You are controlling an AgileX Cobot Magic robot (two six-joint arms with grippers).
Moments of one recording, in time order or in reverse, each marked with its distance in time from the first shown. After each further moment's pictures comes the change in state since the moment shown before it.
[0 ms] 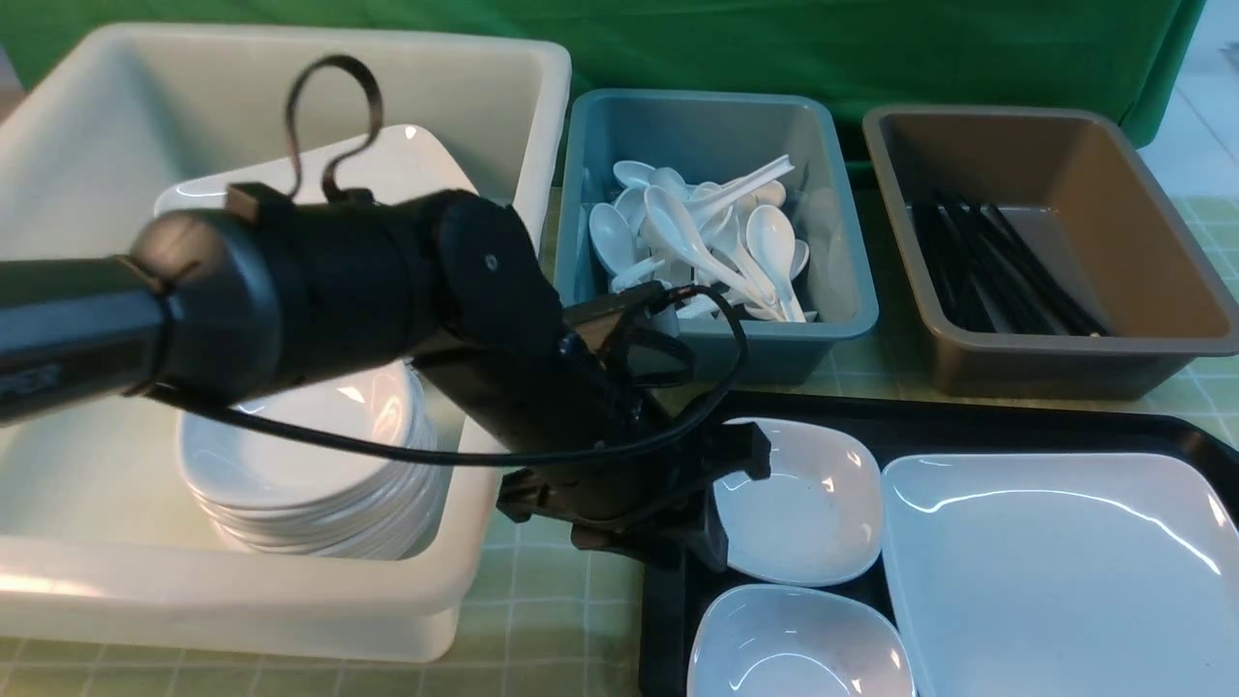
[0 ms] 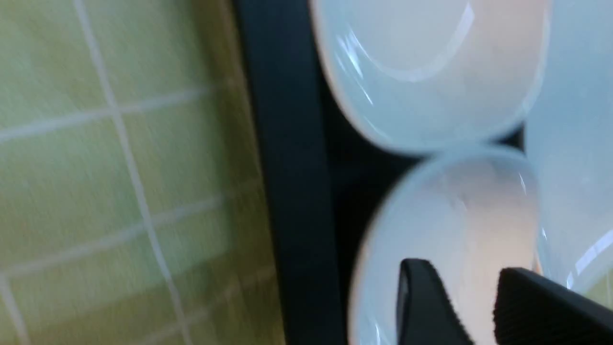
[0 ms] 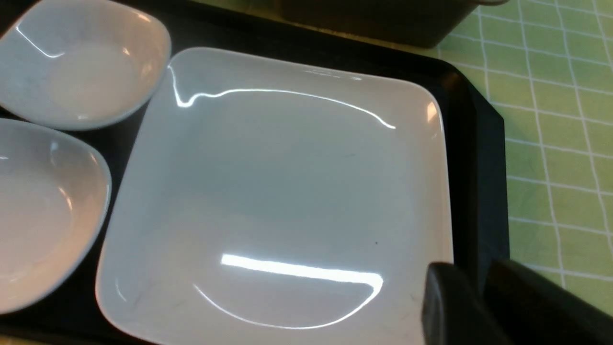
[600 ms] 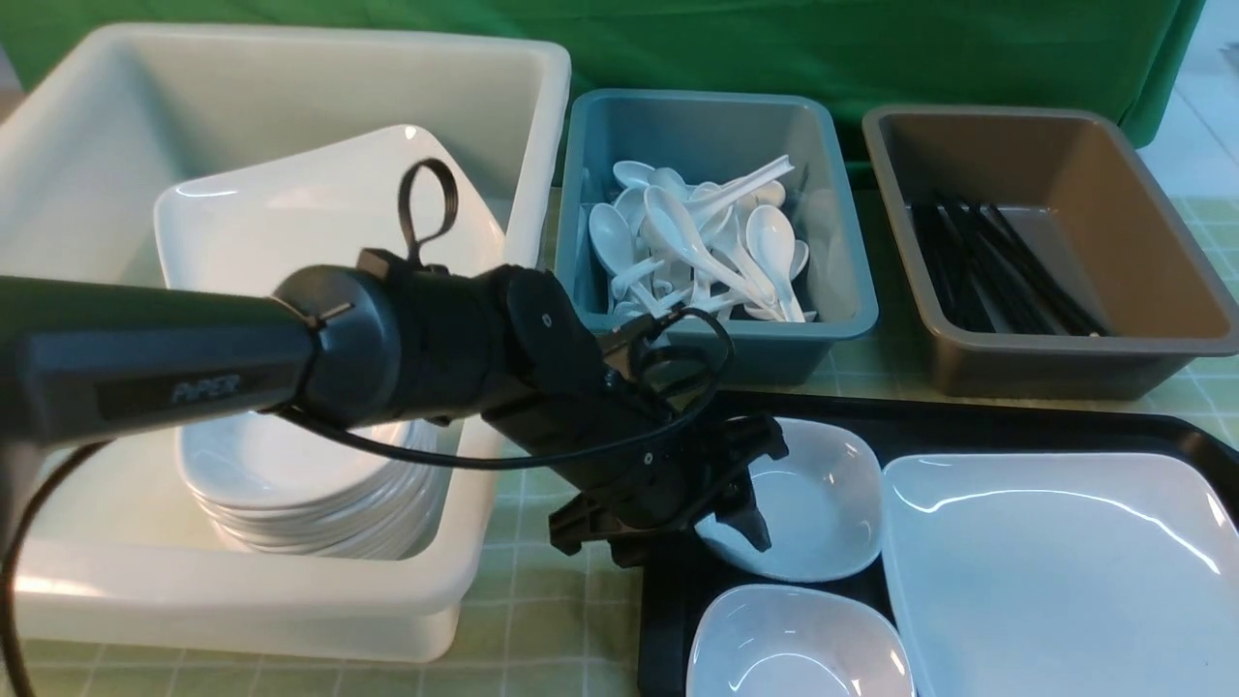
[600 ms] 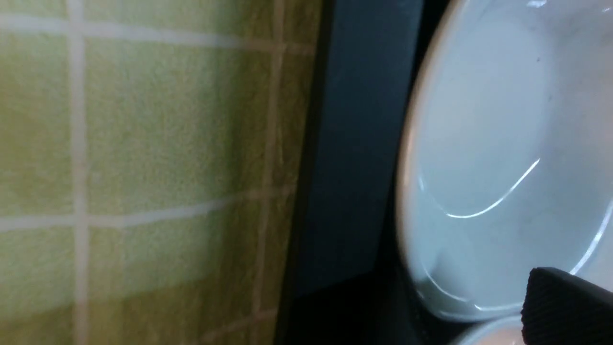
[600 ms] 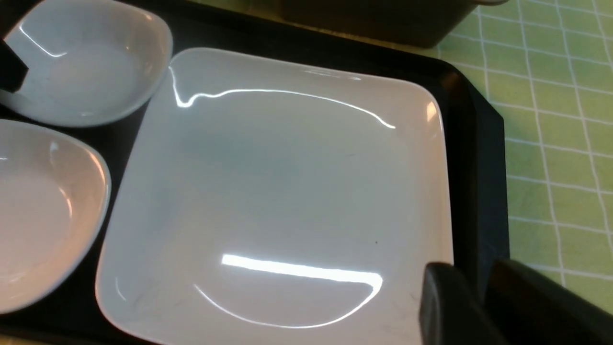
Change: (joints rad) right arm 0.000 0.000 0.000 0.000 0.000 0.002; left arm -0.002 0.160 -0.006 -0.170 -0.179 -0.046
